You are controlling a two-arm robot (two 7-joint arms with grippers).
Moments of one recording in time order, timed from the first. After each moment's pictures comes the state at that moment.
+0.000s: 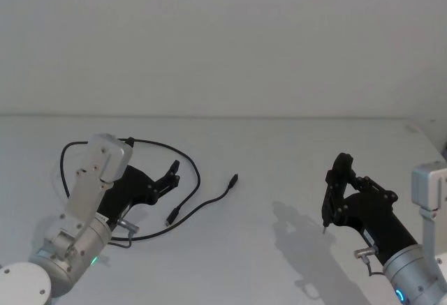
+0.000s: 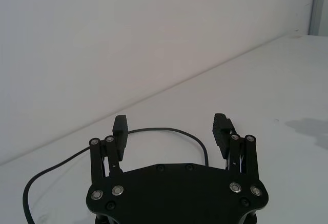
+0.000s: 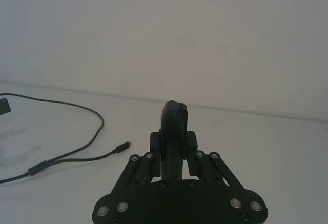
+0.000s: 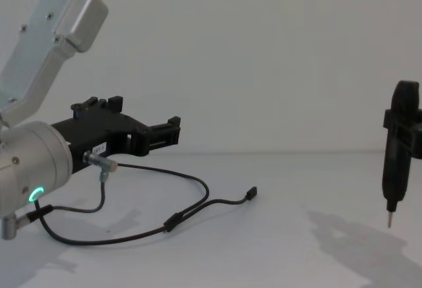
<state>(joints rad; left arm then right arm) -0.24 0.38 0.45 -1.63 -0.20 0.01 -0.01 -0.01 0.34 -0.23 -1.77 0.29 0.03 0.07</state>
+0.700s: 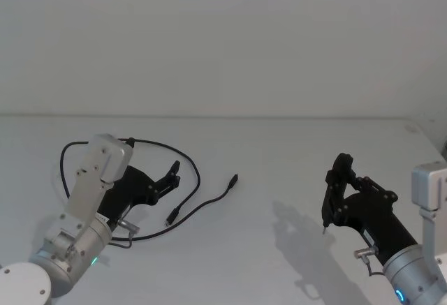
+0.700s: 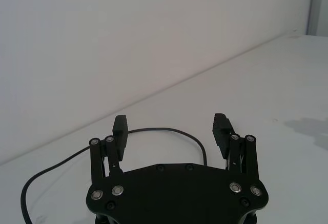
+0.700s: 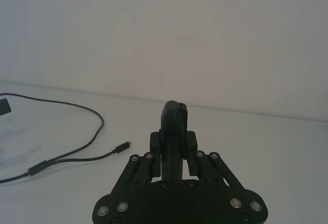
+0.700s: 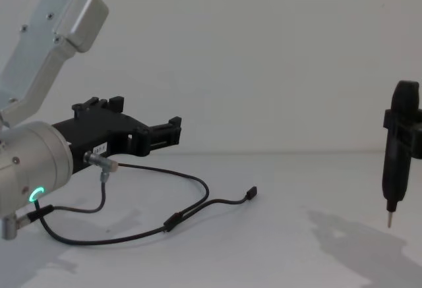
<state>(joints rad) -0.24 0.38 0.45 -1.63 -0.20 0.01 -0.01 -0.01 0.34 -0.23 -1.77 0.29 0.03 0.07</state>
